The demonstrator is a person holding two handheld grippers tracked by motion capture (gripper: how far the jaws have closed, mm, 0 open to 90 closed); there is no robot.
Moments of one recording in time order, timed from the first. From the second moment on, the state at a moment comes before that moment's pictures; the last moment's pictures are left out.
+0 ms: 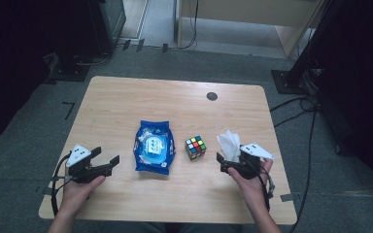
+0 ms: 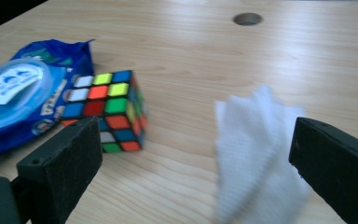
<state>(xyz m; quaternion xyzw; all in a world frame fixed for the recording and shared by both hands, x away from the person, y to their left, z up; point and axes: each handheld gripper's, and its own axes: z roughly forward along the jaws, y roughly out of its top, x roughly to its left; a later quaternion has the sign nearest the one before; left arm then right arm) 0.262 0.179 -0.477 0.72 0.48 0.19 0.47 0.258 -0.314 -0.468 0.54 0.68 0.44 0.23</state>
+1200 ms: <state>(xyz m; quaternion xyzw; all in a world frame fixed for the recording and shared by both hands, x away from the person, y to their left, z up) 0.243 0.212 -0.516 0.76 0.52 0.22 0.32 0.201 -0.422 -0.523 0.62 0.67 0.33 0.23</state>
